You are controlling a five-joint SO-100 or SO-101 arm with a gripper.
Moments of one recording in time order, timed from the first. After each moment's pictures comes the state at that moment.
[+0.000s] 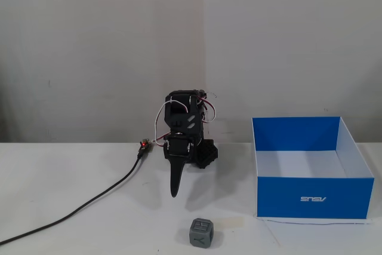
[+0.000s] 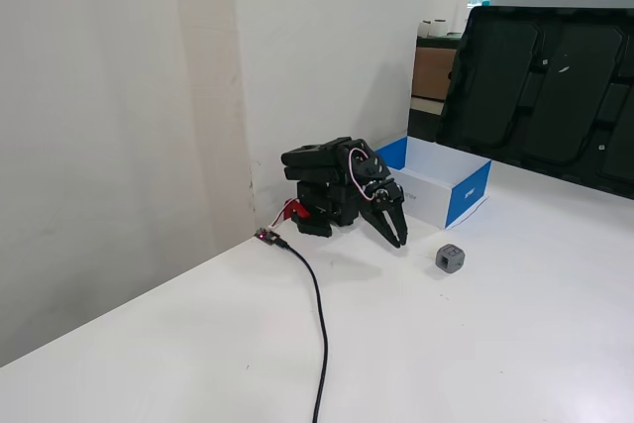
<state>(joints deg) -3.1 189.6 171.9 68.4 3.8</state>
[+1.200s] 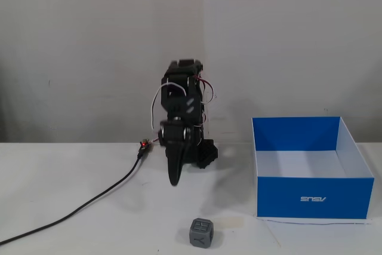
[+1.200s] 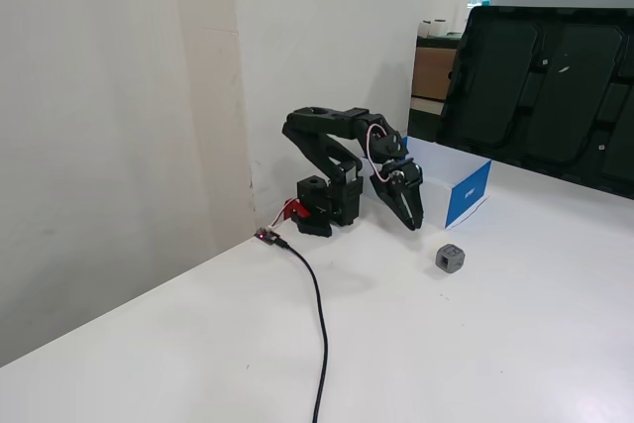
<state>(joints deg) -5.6 144.4 143.8 60.1 16.5</state>
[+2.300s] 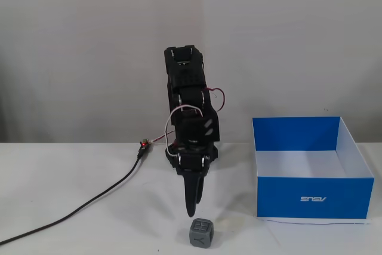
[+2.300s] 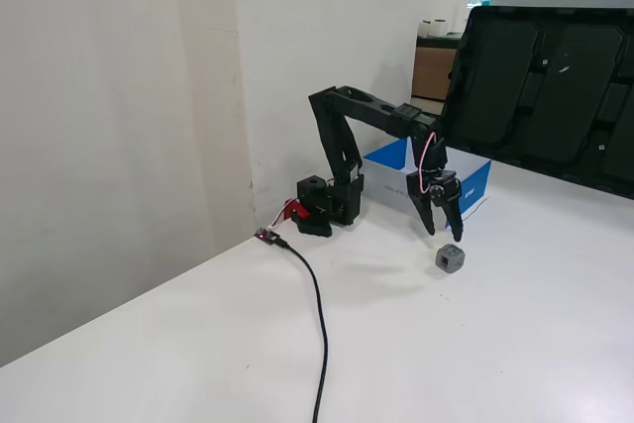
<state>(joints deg) -15.8 102.3 117.5 63.7 30.6</state>
